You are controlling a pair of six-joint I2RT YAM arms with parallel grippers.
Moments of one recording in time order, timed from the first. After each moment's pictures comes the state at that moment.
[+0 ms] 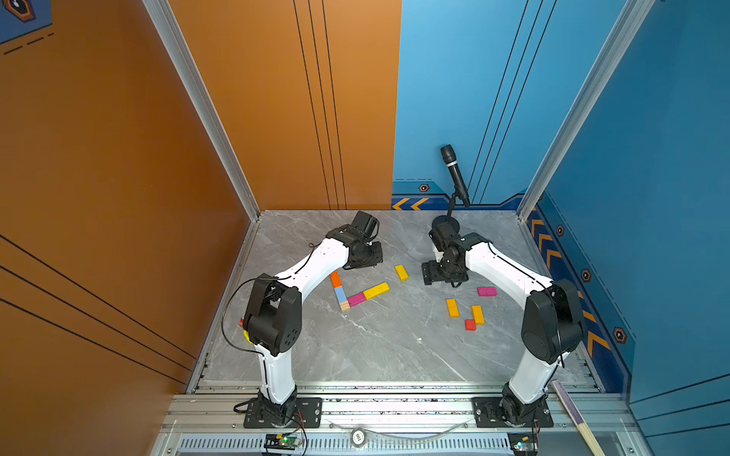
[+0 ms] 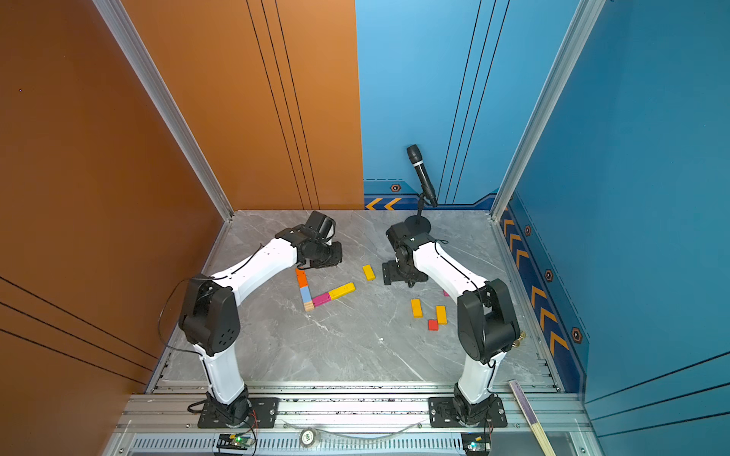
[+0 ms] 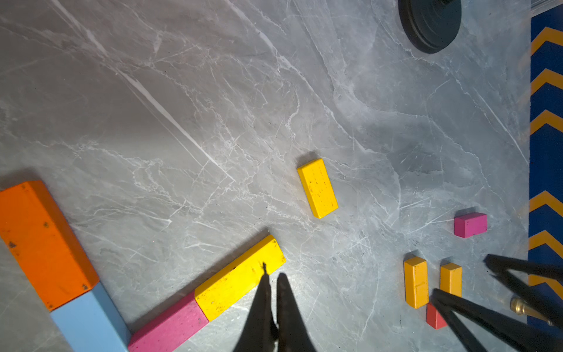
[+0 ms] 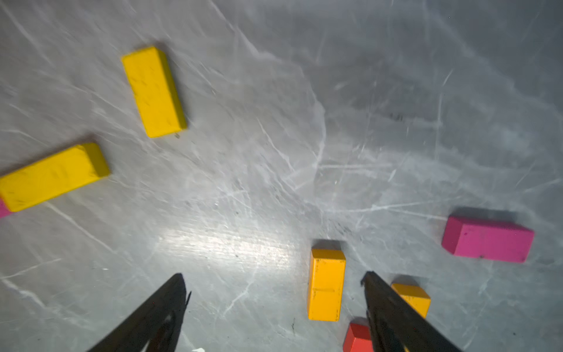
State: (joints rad) left arm -0.50 1.88 1.58 -0.71 0.09 -0.57; right arm 0.43 1.79 1.38 -0.95 0.06 0.34
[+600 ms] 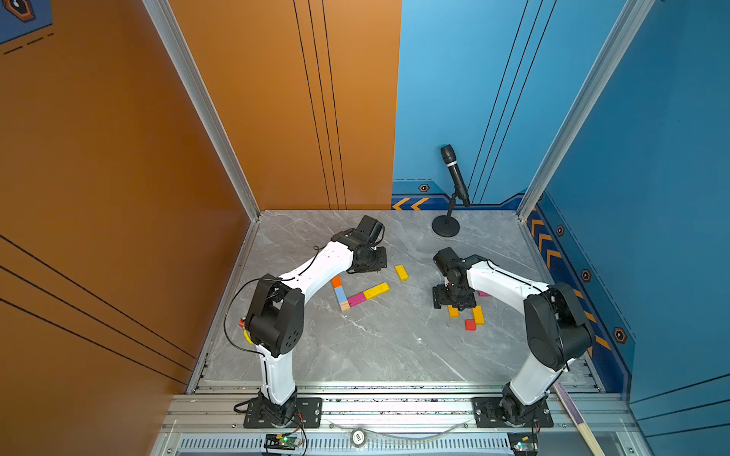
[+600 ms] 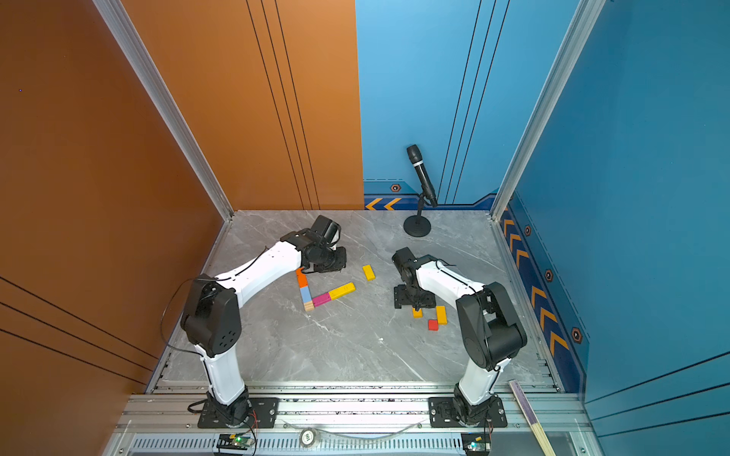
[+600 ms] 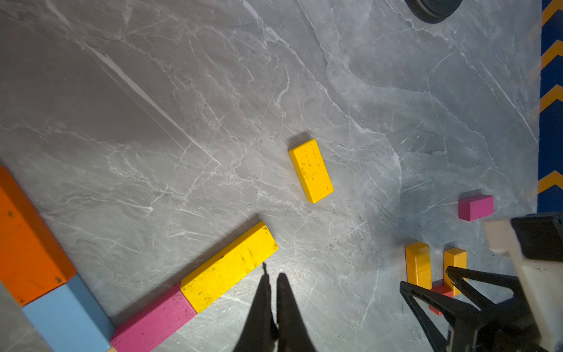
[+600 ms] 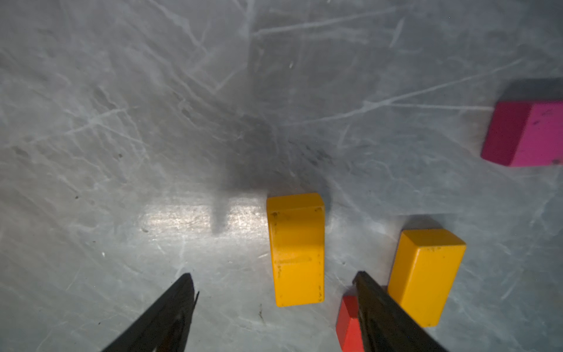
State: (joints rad) left arm -0.54 1.88 1.56 -0.71 0.09 -0.57; right arm 0.43 1.73 1.13 -0.87 0.09 0.45
